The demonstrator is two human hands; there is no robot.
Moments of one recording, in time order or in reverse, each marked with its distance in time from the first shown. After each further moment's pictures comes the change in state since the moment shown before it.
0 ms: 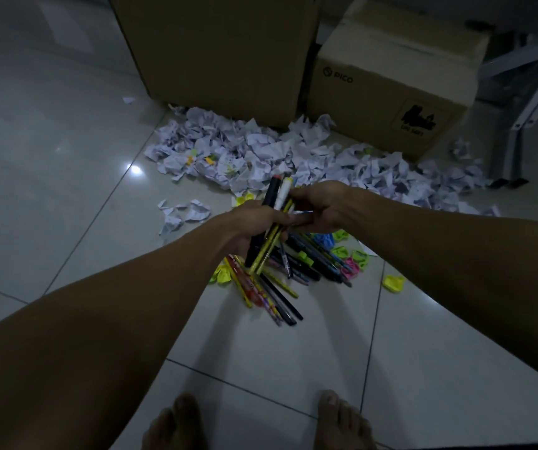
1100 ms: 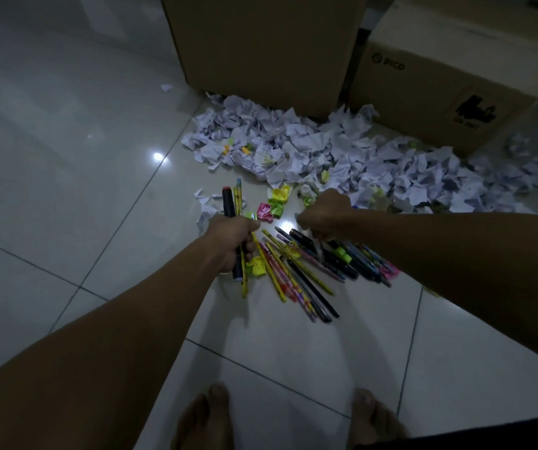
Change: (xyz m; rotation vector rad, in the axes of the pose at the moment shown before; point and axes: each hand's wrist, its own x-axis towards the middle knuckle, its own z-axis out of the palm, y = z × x) left_hand -0.013 -0.062 -0.065 -0.352 0.375 -0.142; right_hand 0.026 0.031 0.045 -0.829 0.195 -0.321
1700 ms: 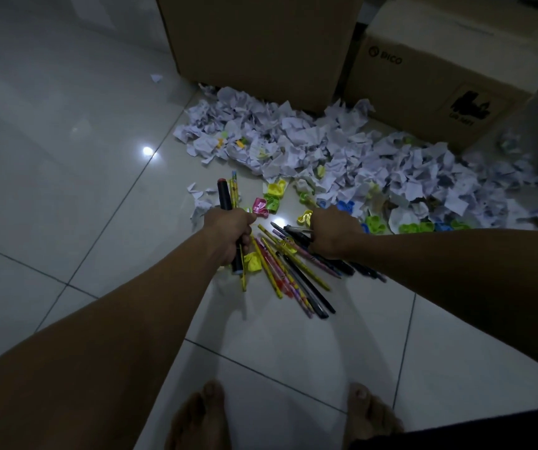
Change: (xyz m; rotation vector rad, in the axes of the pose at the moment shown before) left_hand 0.006 0.001 0.005 -0.020 0.011 0.008; right_hand -0.011 0.033 0.018 -0.726 0.073 -0.252
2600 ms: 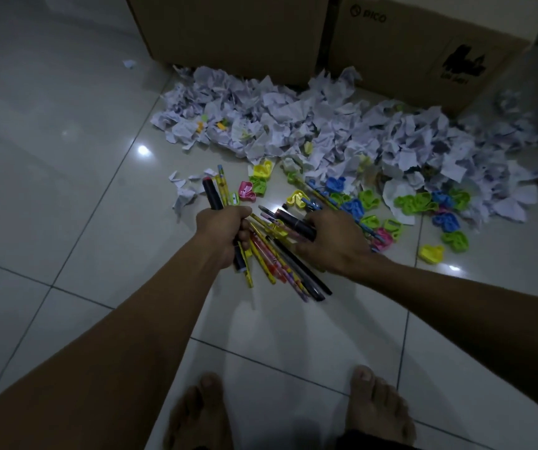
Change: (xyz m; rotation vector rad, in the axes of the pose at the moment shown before) left_hand 0.003 -0.027 0.014 -0.086 0.061 0.051; right_hand -0.044 0.009 0.034 0.391 0.239 -0.083
